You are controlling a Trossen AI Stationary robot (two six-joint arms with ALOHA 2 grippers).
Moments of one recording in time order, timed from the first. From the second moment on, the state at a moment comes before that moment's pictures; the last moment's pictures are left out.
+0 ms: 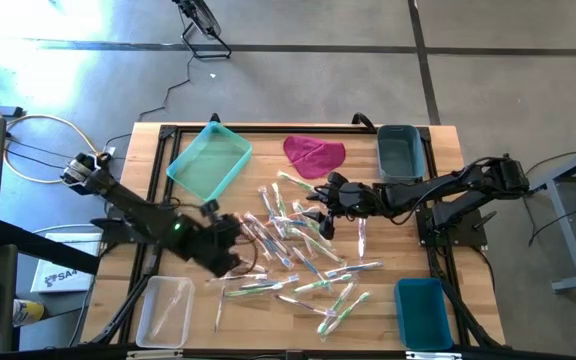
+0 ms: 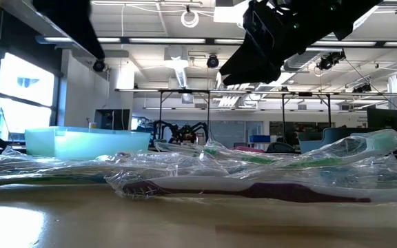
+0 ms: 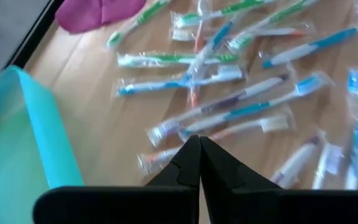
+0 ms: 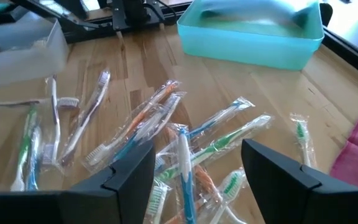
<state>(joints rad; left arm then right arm) -0.49 1.38 1.12 -0.93 -0.67 -0.74 0.03 1.43 0.76 0.21 0.18 0.21</state>
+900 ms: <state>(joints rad) -0.08 1.38 0.83 -0.32 -0.34 -0.16 0.03 1.43 0.76 0.16 0.18 0.21</state>
